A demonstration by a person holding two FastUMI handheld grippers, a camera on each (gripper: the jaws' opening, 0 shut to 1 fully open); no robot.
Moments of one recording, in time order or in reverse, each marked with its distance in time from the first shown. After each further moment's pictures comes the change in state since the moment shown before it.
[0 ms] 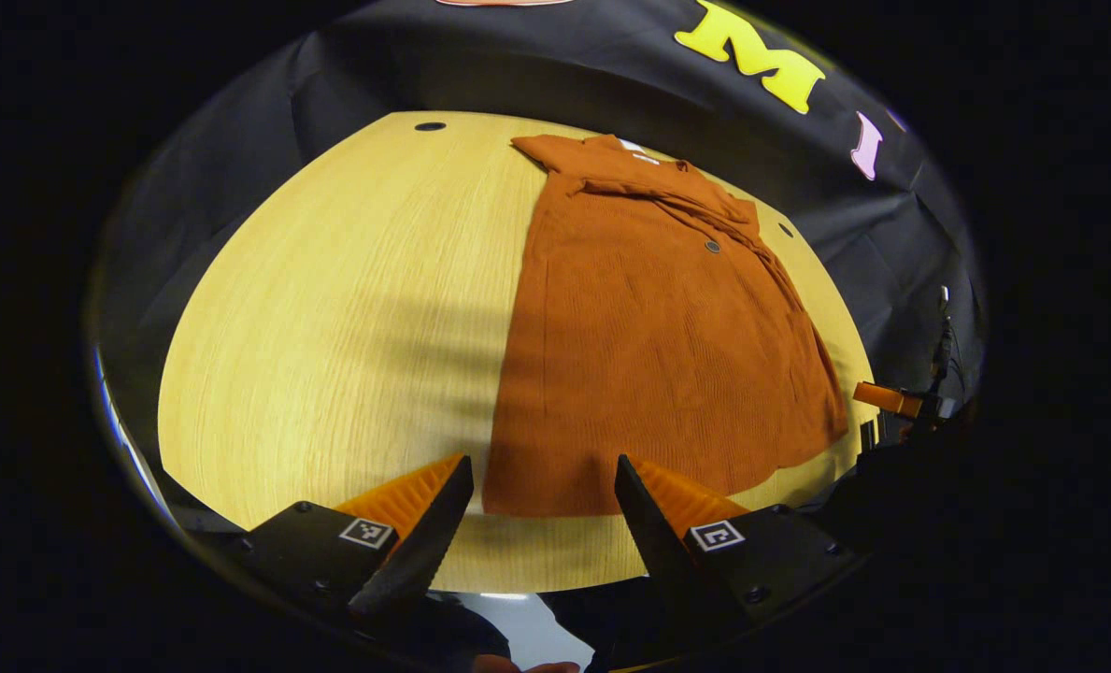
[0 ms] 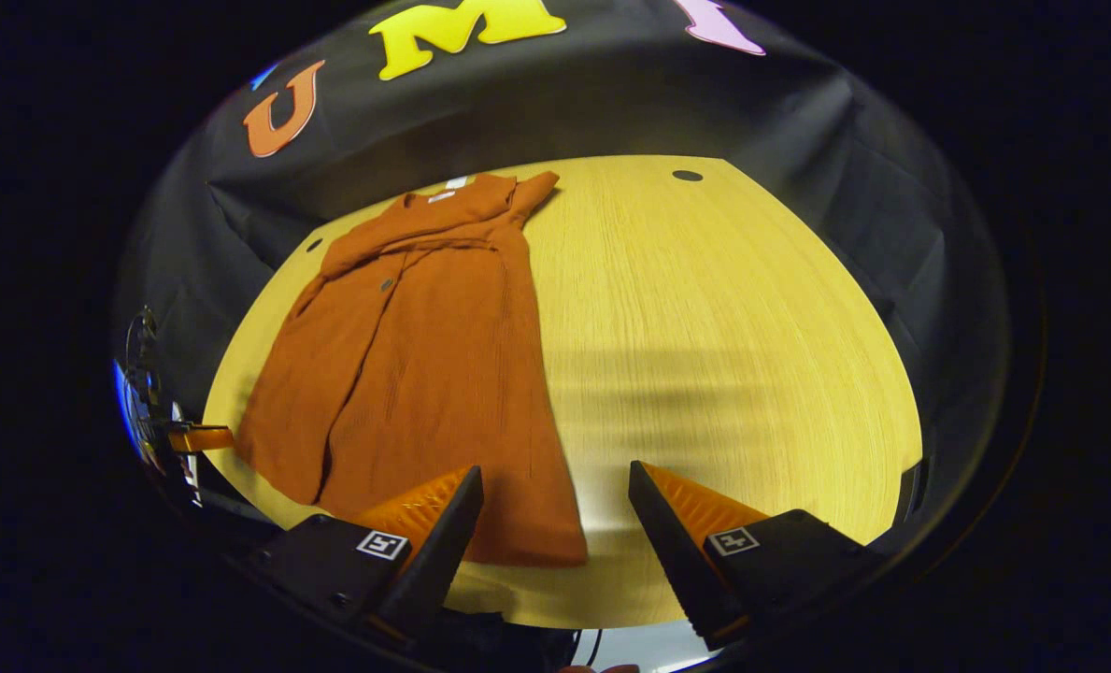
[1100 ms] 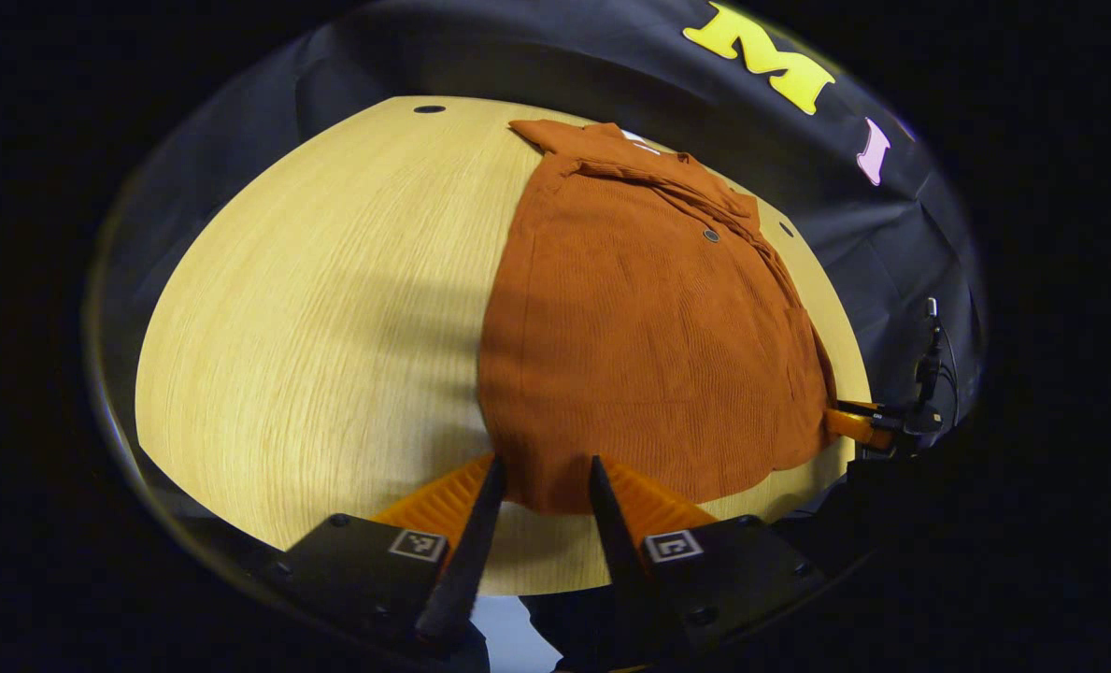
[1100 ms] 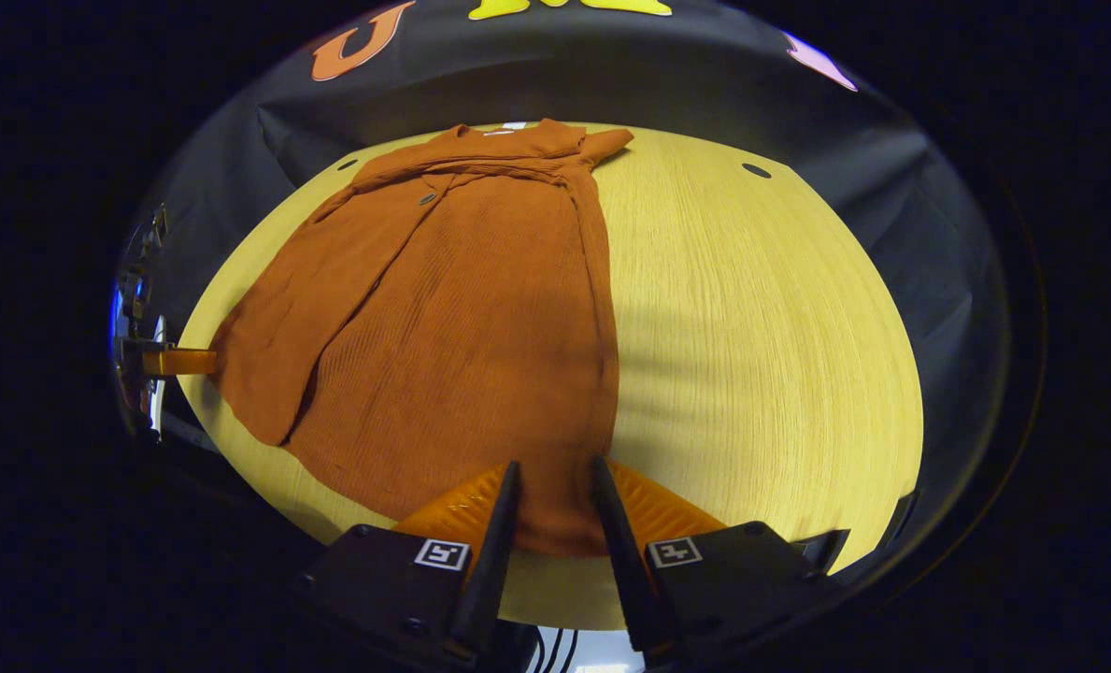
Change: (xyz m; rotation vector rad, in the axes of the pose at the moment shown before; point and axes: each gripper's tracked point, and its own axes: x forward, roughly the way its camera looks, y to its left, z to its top) left arm 0.020 -0.011 -0.011 -0.025 0.014 0.011; right arm 0.022 0.028 -0.030 -0.208 0.076 -0.006
